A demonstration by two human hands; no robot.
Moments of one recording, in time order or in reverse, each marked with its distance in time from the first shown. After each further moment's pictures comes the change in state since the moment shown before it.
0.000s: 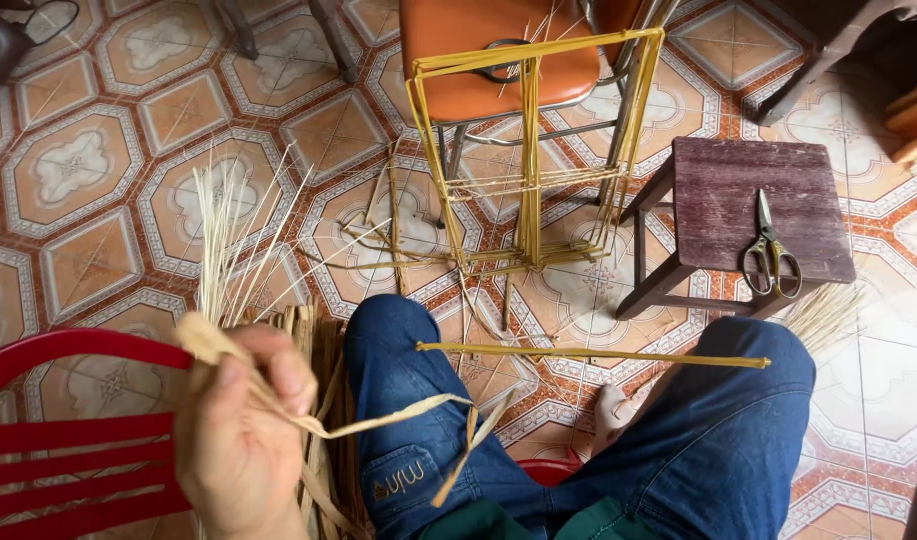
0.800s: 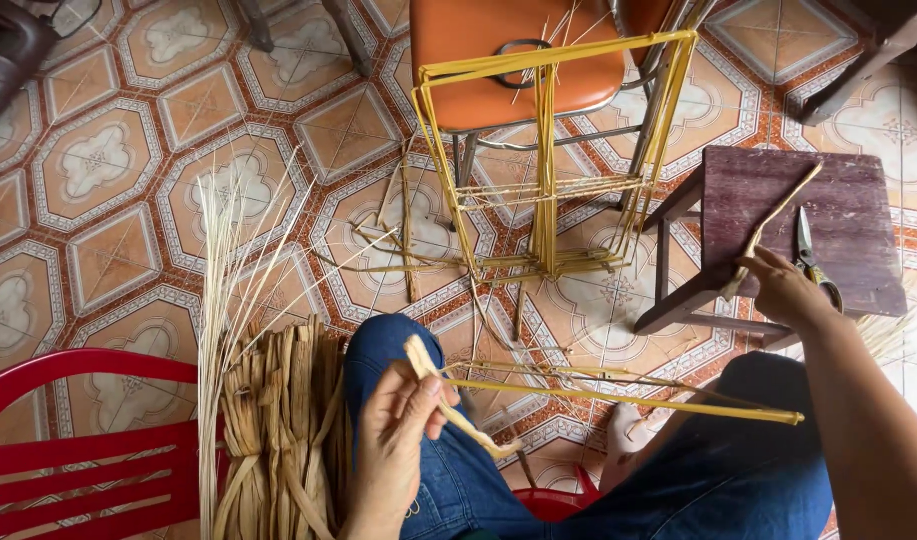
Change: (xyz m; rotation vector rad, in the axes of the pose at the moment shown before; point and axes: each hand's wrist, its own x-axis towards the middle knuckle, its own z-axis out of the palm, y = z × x) left_hand -0.015 -0.119 0.060 0.111 -0.033 -0.479; right_hand -0.040 0.239 0.178 -0.569 -0.777 0.352
